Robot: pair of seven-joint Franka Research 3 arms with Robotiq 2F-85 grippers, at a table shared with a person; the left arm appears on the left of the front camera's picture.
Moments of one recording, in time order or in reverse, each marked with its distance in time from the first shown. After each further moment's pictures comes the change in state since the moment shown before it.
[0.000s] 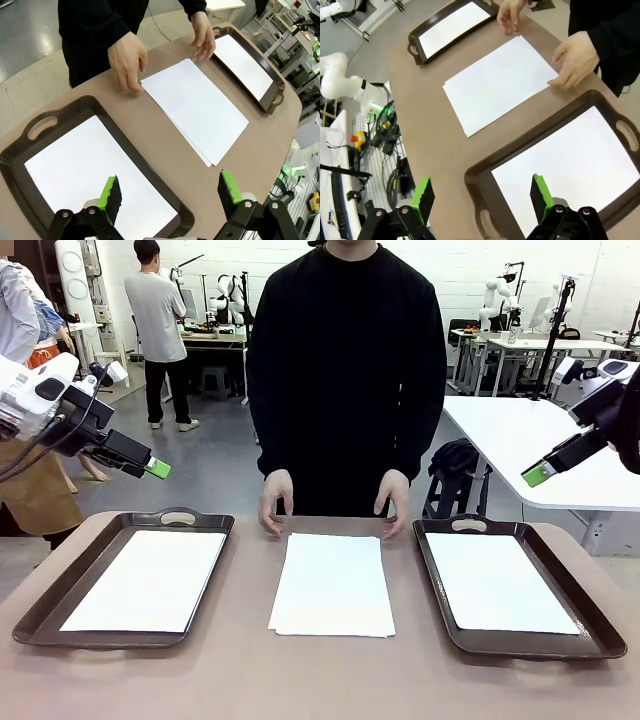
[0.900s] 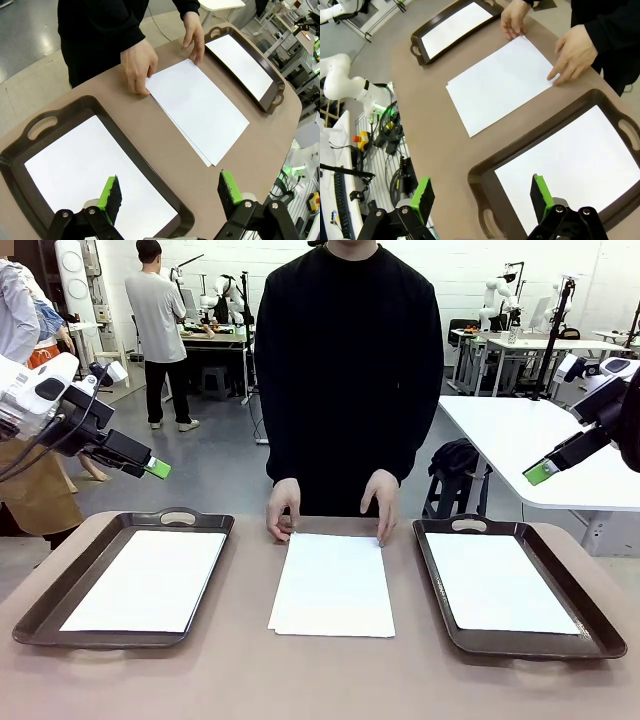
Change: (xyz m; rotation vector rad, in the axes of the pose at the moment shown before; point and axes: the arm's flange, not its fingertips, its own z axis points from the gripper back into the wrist) left arm 0.000 0.000 0.000 0.000 0.000 0.000; right arm 0.000 0.001 0.002 0.011 0.001 -0.005
